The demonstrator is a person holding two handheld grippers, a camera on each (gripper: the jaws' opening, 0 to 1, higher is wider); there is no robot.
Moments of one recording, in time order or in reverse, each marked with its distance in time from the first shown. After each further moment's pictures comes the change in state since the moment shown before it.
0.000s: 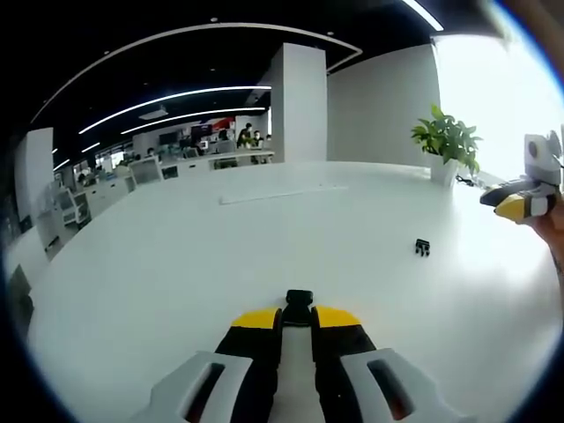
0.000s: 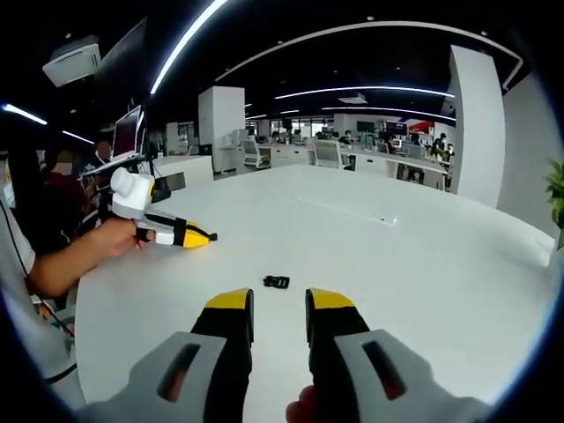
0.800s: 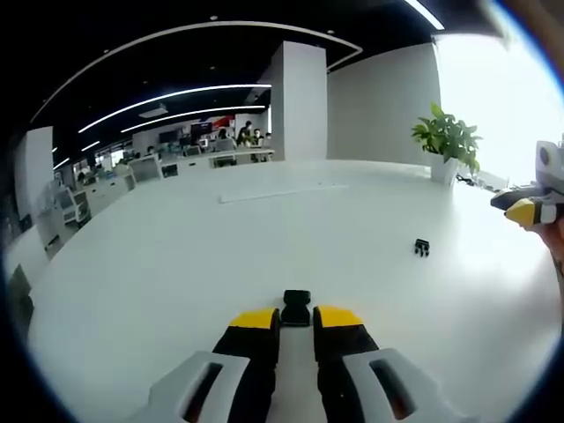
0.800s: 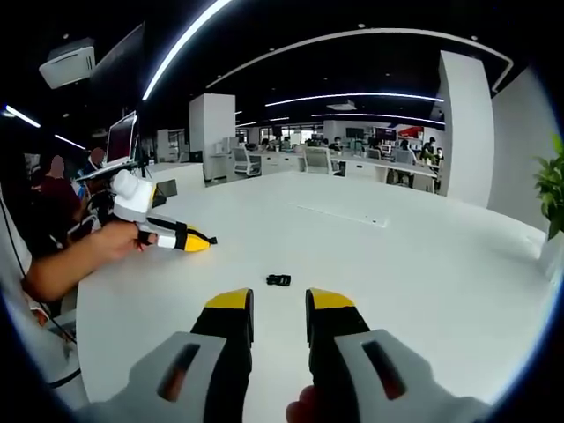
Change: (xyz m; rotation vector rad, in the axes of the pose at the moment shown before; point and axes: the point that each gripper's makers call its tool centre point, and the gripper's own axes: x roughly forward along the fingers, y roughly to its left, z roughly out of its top) left arm 0.003 0.000 0.001 -0.002 0.009 0.002; right arm -0.016 0.009 -0.002 0.013 -0.037 -0.058
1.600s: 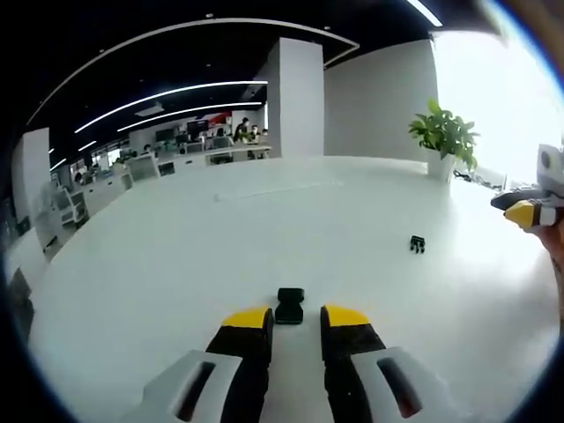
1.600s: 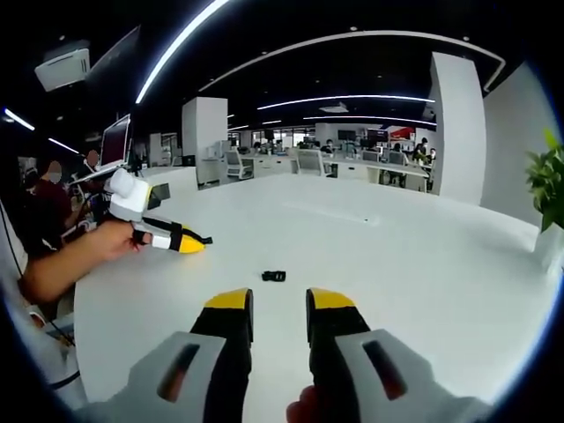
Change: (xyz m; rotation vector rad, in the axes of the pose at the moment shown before) left arm 0.000 -0.004 0.001 0.010 0.022 -0.011; right arm -0.009 -0.004 -0.002 0.014 -0.020 -0.041
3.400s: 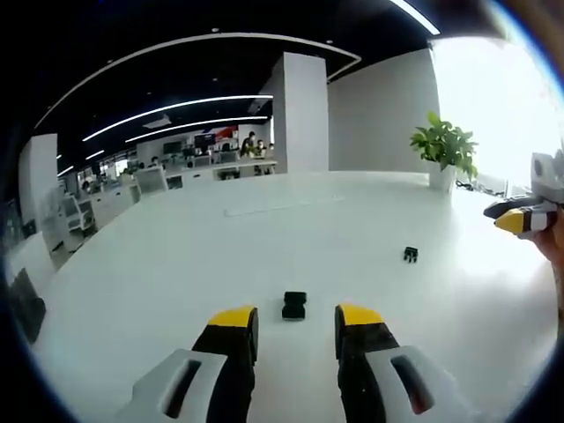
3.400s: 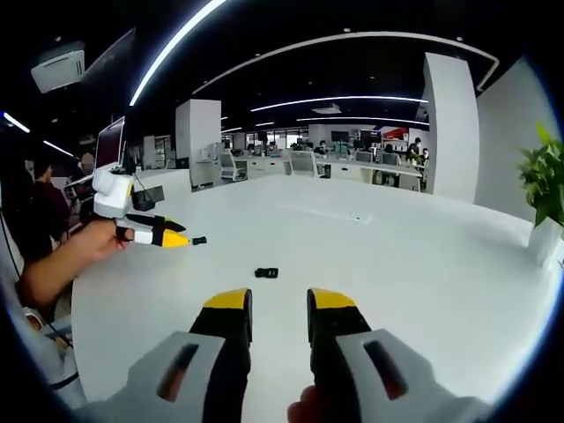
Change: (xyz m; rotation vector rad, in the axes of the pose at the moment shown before) left arm -0.025 0.003 0.008 0.002 -0.074 0.032; right arm -0.008 -0.006 -0.005 0.013 -0.008 -0.034
